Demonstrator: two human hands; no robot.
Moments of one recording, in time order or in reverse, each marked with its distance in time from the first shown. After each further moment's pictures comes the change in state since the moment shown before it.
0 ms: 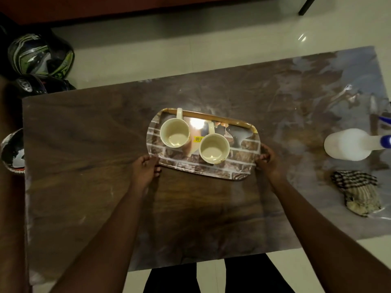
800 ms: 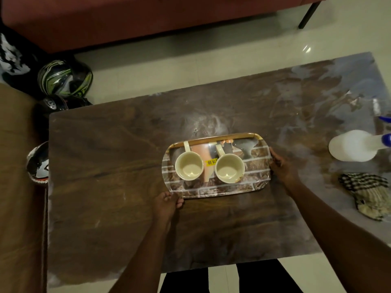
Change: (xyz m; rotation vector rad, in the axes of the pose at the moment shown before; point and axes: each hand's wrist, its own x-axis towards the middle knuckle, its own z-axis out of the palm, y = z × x) left_hand -0.068 -0.061 0.010 -0.045 0.021 -0.149; right_hand -0.015 -0.003 -0.025 -0.038 -0.077 -0.150
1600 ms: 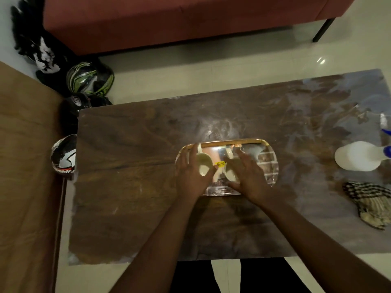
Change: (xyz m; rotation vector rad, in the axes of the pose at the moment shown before) left_hand -0.064 0.094 0.025 0.711 0.132 0.822; right_hand -0.074 -0.096 0.077 -0.724 -0.202 -0.575
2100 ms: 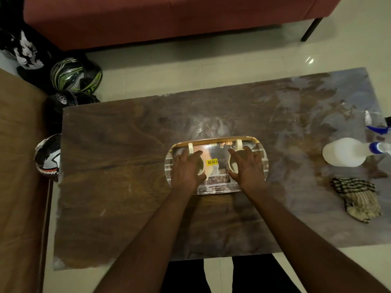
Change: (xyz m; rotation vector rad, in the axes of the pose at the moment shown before) left_hand 0.017 -0.012 0.025 0.194 -0.258 0.060; right_hand 0.010 0.025 0.007 -0.095 0.111 0.265
